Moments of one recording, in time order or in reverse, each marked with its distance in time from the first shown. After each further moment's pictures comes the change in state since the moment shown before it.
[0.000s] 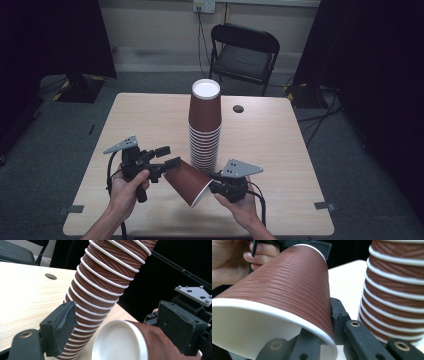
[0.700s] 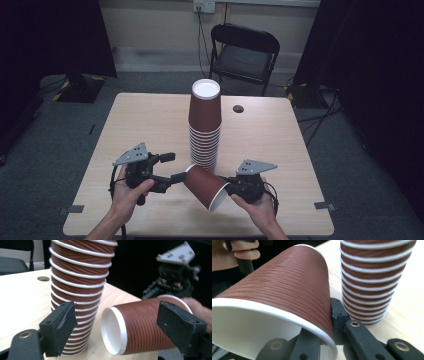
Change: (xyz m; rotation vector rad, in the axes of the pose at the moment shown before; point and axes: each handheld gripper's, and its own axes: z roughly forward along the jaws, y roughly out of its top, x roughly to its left) left arm -0.017 -0.010 0.007 0.125 -0.046 0.269; right arm -0.021 -0.010 -0.033 0.172 -0.020 0.114
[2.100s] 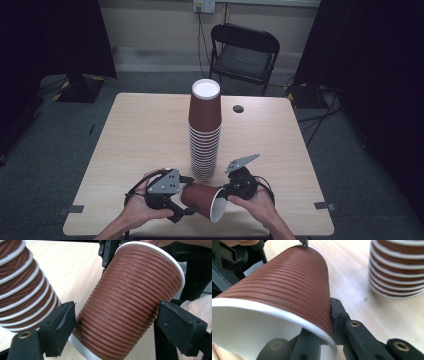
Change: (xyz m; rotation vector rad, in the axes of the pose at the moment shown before) left arm -0.038 -0.023 0.038 0.347 -0.147 0.376; right arm -0.012 0.002 0.024 0.313 0.185 0.045
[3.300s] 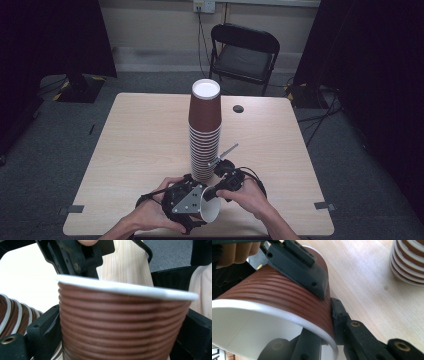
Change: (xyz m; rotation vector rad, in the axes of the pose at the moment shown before) left arm -0.025 0.018 0.036 0.160 0.020 0.296; right arm 0.003 0.036 0.021 0.258 0.061 0.123
